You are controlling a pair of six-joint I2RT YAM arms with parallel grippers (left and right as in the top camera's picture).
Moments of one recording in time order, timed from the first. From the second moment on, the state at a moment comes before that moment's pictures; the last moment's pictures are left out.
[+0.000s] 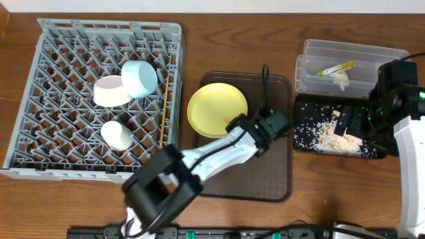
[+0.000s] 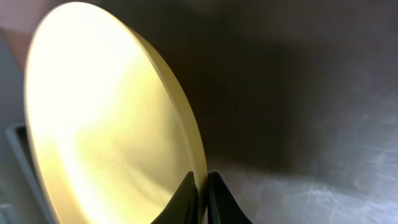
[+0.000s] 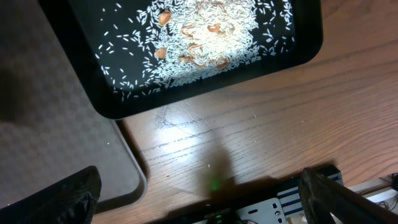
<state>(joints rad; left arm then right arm) -0.94 1.96 1.32 -0.67 -0.51 -0.07 -0.15 1.41 1.38 -1.45 0.06 0.28</state>
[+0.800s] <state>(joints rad) -0.55 1.50 1.32 -0.67 -0.14 -0.19 -0.15 1.41 1.38 -1.45 0.06 0.28</state>
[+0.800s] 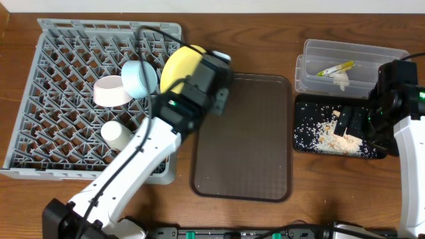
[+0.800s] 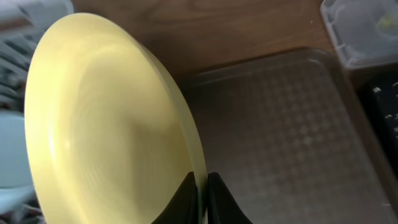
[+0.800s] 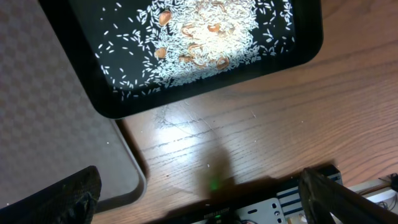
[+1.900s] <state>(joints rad) 0.01 1.29 1.32 -1.03 0.20 -0.24 -0.12 1.41 1.38 -0.99 -0.04 0.17</state>
